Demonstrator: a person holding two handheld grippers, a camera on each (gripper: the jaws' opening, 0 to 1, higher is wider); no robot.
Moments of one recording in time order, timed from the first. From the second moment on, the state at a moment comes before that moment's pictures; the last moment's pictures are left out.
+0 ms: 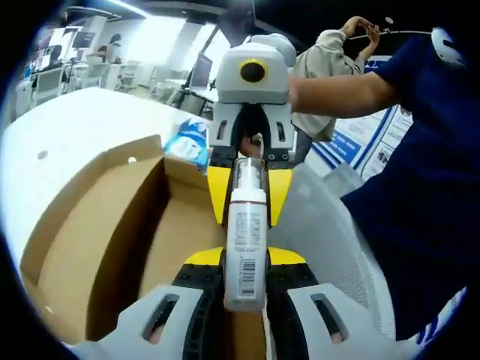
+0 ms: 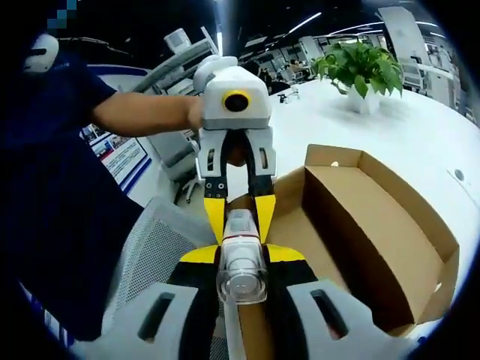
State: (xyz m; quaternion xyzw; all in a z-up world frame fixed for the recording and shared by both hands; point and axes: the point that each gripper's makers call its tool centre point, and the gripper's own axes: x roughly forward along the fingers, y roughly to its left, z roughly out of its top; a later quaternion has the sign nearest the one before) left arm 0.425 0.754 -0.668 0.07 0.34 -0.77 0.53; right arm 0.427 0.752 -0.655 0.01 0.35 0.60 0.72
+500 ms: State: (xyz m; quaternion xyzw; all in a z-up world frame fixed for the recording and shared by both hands) left arm 0.422 0.751 -0.674 0.08 0.34 -0.76 0.54; right arm 0.430 0.752 -0.659 0.00 0.35 0.59 0.72
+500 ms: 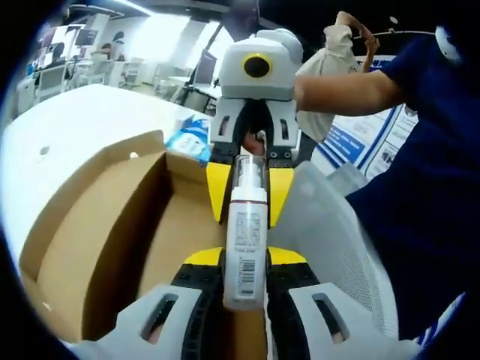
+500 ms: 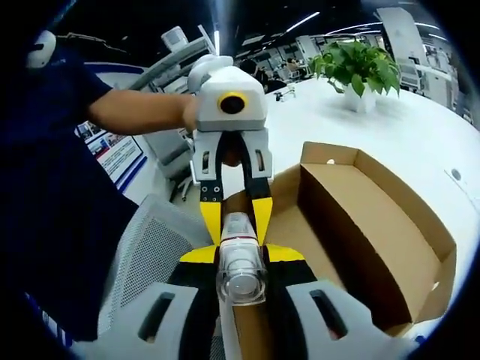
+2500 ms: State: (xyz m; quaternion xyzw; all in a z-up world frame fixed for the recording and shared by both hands) left arm 0.441 0.879 -0.713 0.14 0.36 -0.37 0.85; right arm 0.432 0.625 -0.639 -0.09 0.38 0.42 0.82
